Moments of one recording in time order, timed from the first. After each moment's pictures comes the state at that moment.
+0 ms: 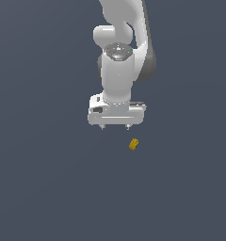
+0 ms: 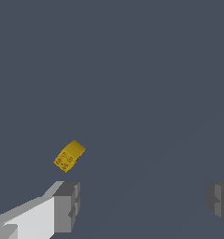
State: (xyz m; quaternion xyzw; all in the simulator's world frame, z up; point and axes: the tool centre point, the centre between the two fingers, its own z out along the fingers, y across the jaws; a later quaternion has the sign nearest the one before) arm 0.016 0.009 0.200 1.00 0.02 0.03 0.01
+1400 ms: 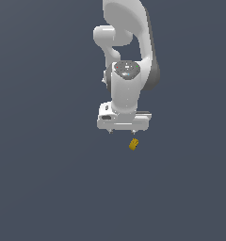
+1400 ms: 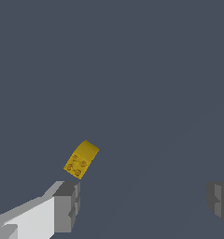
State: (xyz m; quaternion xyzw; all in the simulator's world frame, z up) arm 0.010 0.039 0.158 1.00 -0.02 0.01 0.00
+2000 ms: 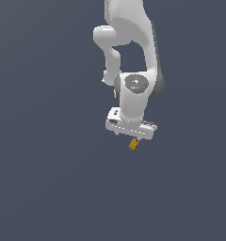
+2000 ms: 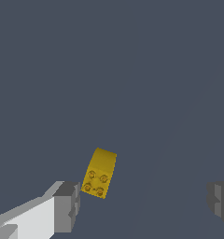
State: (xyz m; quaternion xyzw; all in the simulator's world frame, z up) arm 0.009 0.068 0.119 0.99 -0.15 0.01 -0.01
